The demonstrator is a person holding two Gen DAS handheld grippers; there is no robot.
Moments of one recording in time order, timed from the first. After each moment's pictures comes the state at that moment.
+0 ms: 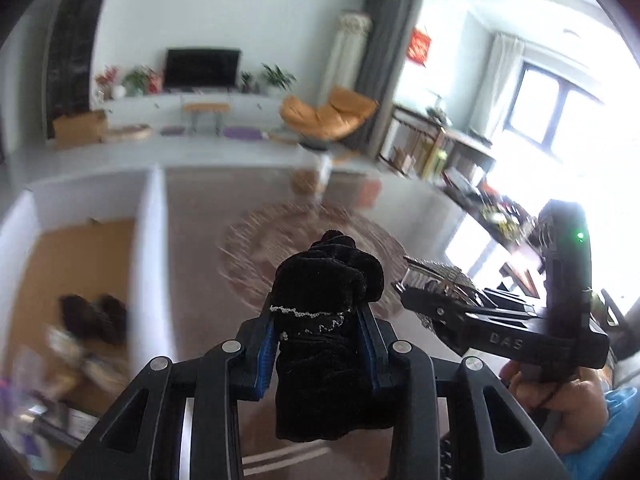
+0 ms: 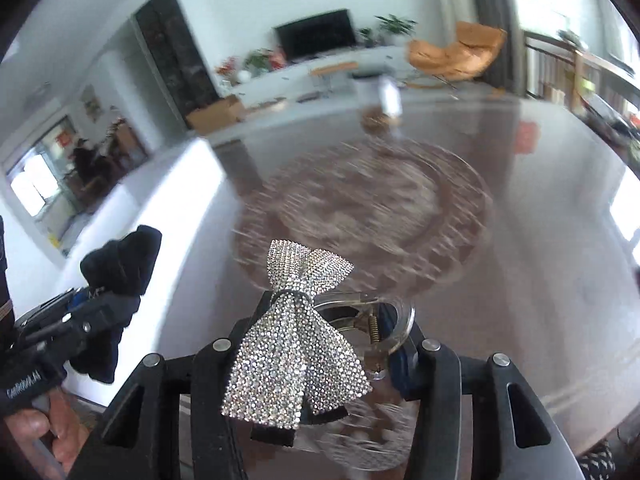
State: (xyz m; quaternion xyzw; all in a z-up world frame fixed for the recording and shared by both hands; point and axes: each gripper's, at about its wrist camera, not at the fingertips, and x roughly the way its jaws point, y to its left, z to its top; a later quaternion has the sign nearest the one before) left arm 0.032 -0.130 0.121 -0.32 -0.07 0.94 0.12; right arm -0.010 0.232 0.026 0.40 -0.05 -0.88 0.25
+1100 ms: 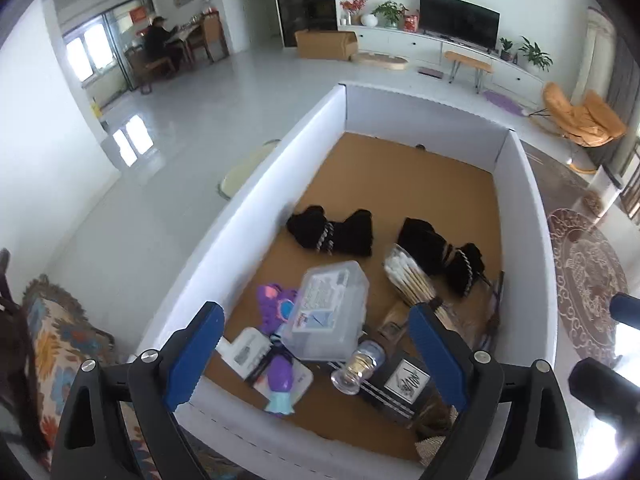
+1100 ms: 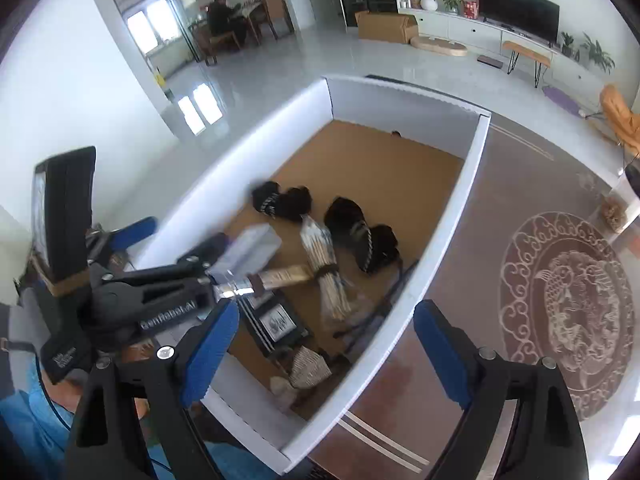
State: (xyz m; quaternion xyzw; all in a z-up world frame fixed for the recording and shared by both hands) left arm 0.067 -0.325 0.090 -0.46 -0.13 0.83 -0.29; right arm 0.018 -0.046 0.062 0.48 0.17 -0.75 0.42
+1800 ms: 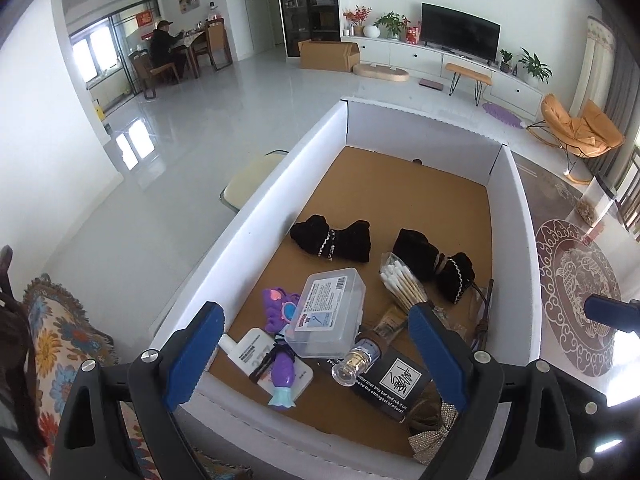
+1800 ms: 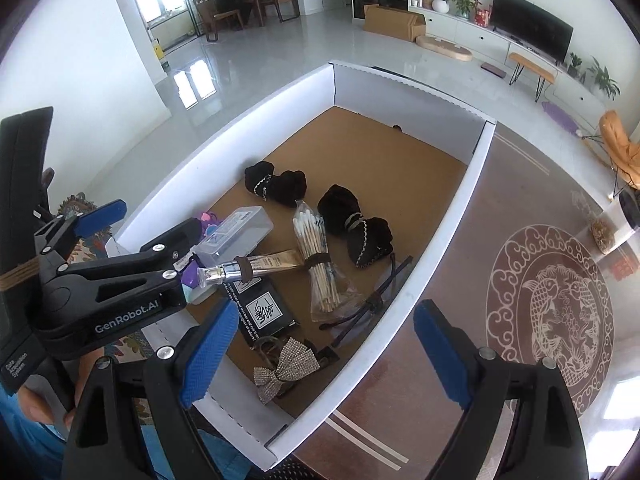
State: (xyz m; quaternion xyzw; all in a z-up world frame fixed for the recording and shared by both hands) left arm 0.082 -0.316 0.111 -0.44 -0.12 0.84 -0.30; right arm 0.025 -0.056 0.061 0.47 0.21 -0.75 0.42
